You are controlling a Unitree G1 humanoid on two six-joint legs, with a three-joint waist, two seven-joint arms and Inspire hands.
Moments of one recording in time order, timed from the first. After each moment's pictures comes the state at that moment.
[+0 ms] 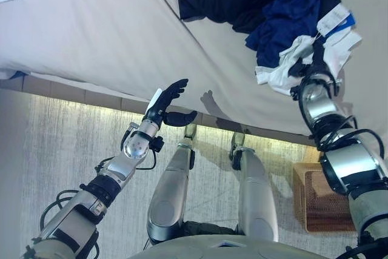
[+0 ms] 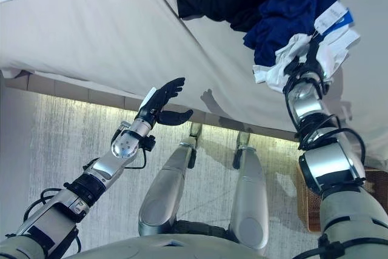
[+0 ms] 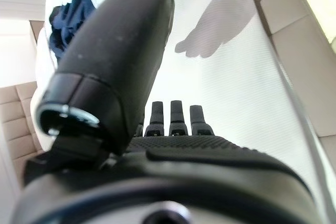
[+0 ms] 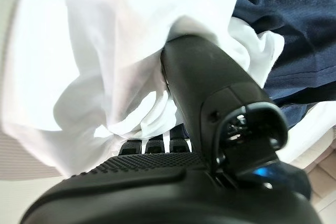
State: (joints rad) left arm -0.35 0.50 -0.55 0.39 -0.26 -0.25 0.17; right arm -0.88 -0.57 0.35 1.05 0.10 0.12 -0.46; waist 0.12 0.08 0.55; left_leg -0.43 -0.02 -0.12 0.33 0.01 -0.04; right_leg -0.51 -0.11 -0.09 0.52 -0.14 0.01
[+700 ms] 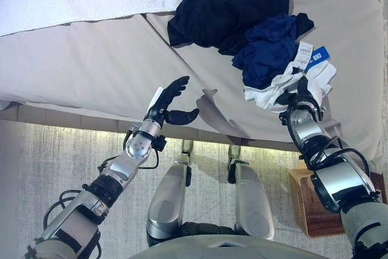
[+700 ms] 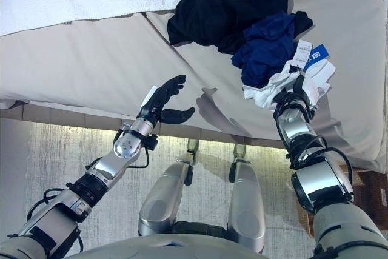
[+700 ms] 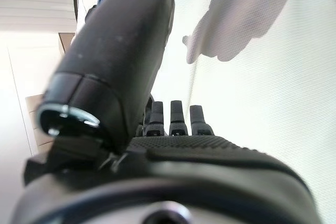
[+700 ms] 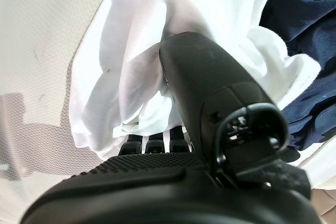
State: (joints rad) left arm -0.36 0.48 -0.55 0.36 -0.25 -0.25 0.20; right arm -0.75 -0.53 0.33 1.04 0.10 0.15 -0.45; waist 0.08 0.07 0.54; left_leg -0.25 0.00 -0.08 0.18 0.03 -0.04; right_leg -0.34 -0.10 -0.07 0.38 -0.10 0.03
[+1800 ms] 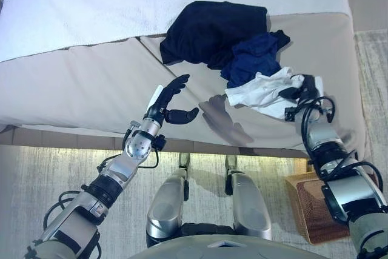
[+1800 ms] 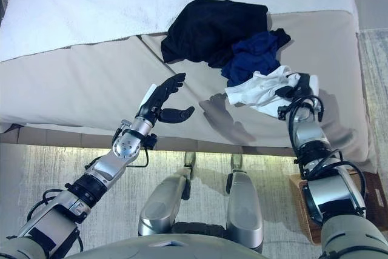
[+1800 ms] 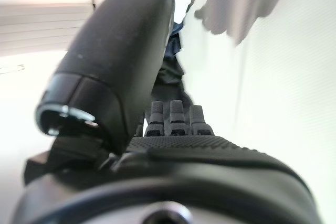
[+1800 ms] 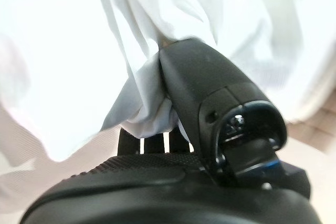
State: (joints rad) left arm -0.35 0.48 -0.52 0.33 -0.19 -0.24 0.20; right arm -0.64 -0.63 0.18 0.71 0.28 0.15 -0.39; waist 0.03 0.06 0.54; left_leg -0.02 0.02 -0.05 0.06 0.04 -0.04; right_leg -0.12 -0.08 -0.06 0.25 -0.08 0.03
